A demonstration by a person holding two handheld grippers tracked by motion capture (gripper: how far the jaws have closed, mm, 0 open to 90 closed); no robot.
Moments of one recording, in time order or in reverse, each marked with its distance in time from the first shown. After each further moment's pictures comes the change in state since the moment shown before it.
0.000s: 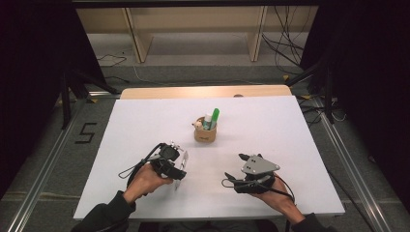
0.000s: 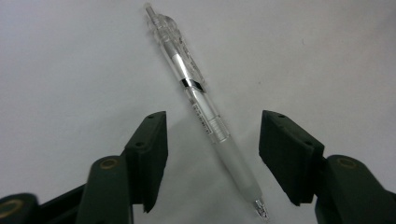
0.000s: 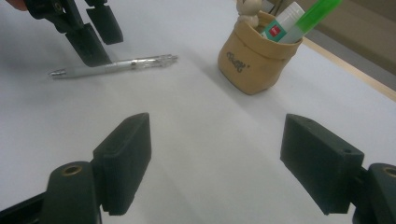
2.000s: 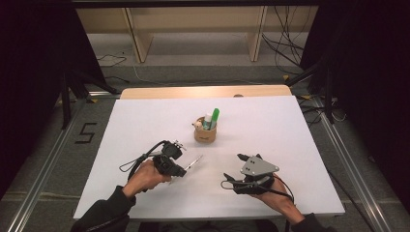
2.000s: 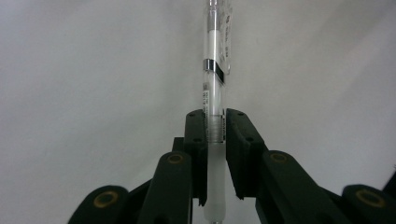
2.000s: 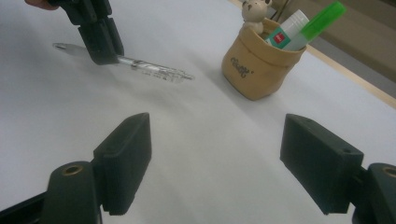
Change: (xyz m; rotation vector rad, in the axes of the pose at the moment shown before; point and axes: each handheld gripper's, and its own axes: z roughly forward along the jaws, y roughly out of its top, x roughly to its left) left arm 0.002 0.012 -0.008 0.038 -0.142 0.078; right arm 0.004 0.002 -0.001 -0.017 0.007 -0.022
